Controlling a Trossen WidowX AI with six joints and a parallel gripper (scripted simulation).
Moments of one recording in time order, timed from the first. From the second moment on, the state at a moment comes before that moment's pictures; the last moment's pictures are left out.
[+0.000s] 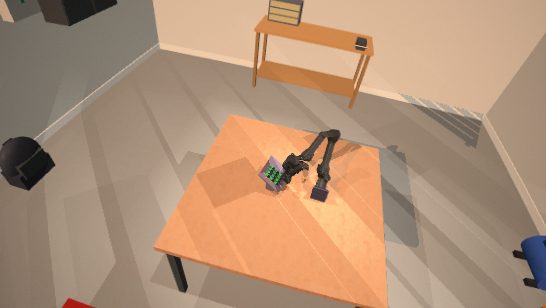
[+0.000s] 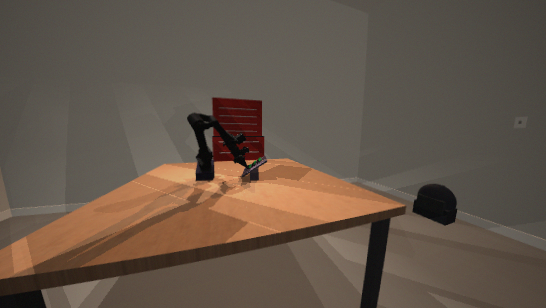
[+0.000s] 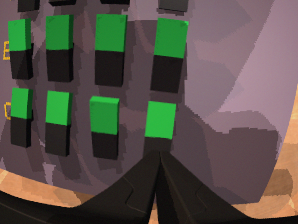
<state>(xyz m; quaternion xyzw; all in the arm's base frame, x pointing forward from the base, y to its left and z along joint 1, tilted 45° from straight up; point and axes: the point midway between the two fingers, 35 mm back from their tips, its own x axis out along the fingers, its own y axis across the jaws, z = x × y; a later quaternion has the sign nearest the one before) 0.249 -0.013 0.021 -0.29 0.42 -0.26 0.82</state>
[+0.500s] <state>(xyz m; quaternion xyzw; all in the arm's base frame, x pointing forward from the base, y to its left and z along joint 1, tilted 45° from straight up) 0.250 -0.014 0.020 -0.29 0.42 -0.26 0.82</state>
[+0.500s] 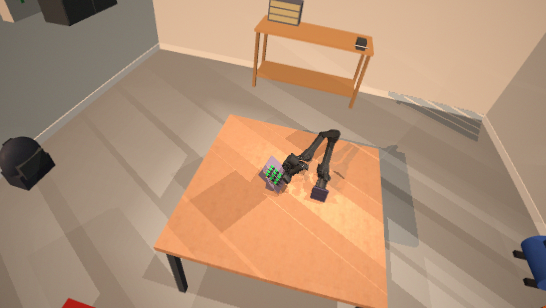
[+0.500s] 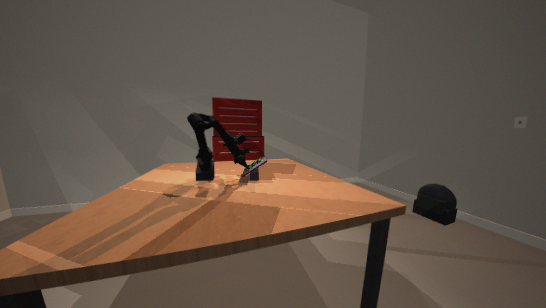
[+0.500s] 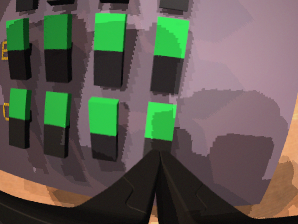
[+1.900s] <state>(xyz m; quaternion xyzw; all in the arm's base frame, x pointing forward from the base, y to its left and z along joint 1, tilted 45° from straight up) 0.225 0.022 0.044 -0.29 0.44 -0.26 0.81</state>
